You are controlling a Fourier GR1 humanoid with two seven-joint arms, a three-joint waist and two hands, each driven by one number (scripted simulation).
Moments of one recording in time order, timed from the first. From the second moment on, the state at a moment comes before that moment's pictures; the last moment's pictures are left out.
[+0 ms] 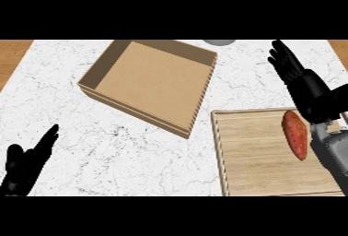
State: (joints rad) left arm 0.08 0.58 -0.17 -1.32 0.31 0.08 0.05; right arm -0.43 -0.57 0.27 -1.47 -0.38 -0.13 0.03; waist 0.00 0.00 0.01
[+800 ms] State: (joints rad) left arm 0.05 0.52 -0.17 -1.52 0.15 0.26 0.04; right arm -0.34 -0.58 -0.01 -1.23 -0.37 -0.23 -0.18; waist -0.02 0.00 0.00
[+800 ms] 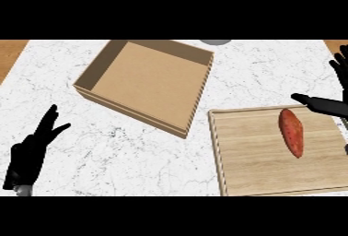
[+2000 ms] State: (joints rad) left arm 0.01 0.44 -0.18 -1.53 0.07 0.27 0.06; right arm -0.28 -1.02 0.27 -1.46 -0.11 0.37 0.31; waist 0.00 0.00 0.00
